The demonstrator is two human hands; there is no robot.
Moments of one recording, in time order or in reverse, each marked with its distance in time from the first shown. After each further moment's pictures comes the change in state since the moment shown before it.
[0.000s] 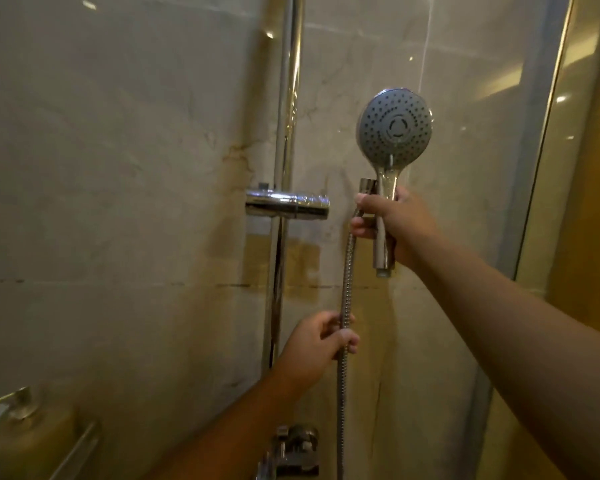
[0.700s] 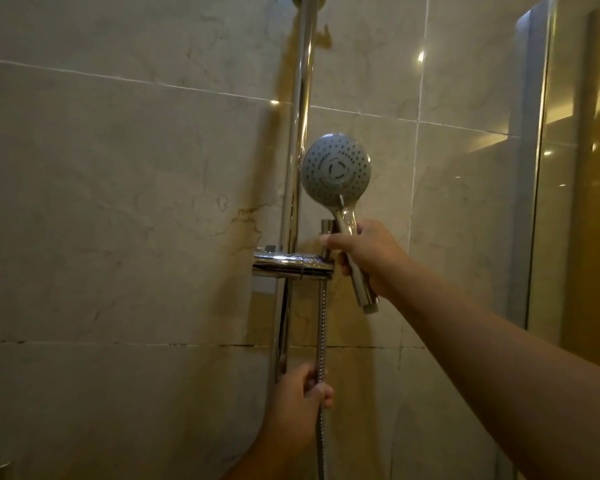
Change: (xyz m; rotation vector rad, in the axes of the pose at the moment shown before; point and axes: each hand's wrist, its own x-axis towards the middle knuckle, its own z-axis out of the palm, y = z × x) left_hand 0.004 0.006 -0.023 0.133 0.191 -0.078; right_hand 0.023 -0.025 0.039 -0.403 -0.092 -0.099
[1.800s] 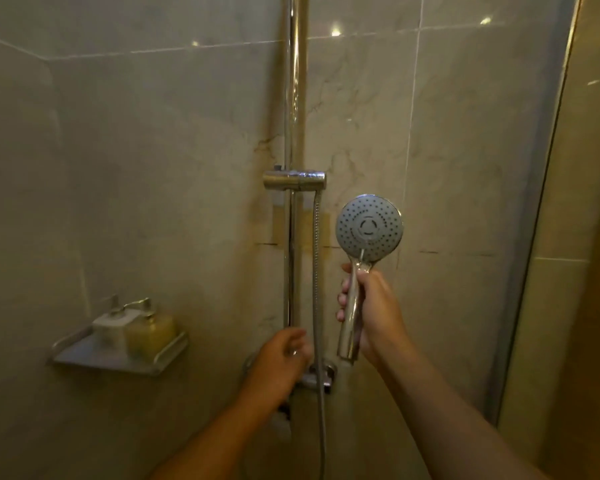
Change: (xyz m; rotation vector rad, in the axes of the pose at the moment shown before) left_hand -0.164 -0.021 0.047 0.094 0.297 -0.254; right_hand -0.202 0.113 -0.016 0.813 -0.090 0.334
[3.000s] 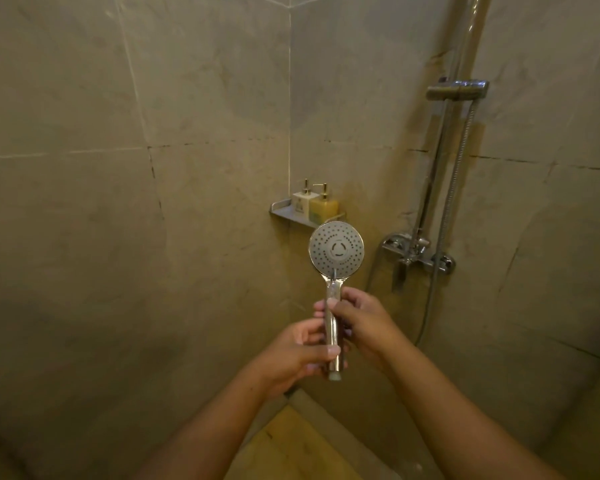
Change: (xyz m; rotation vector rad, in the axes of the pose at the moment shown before) left_hand -0.361 -0.024 -0.030 -0.442 0.040 -0.213; right_hand -0.275 0.086 0.004 -0.164 -0.781 0.462
